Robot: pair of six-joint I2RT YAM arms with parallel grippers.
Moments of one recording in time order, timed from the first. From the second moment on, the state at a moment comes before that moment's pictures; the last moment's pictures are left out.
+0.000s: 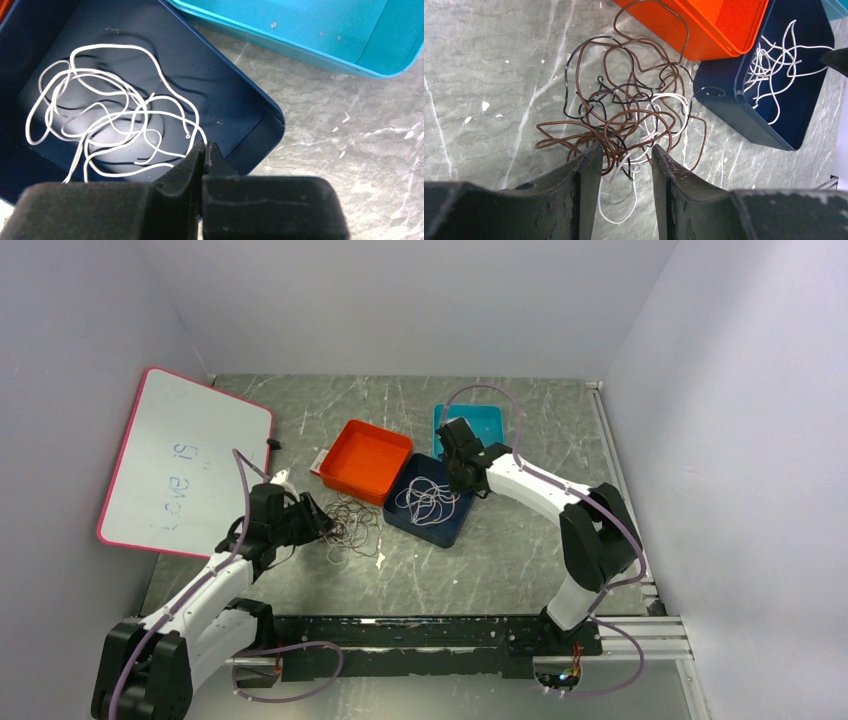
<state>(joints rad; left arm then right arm) -0.23 0.93 0.34 -0.10 0.22 -0.61 0.61 1.67 1.17 -0.50 0.24 0.22</state>
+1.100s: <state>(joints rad) -0.23 0.93 0.34 -0.09 0.22 -0.61 0.63 1.63 1.24 -0.32 -0.17 0.20</state>
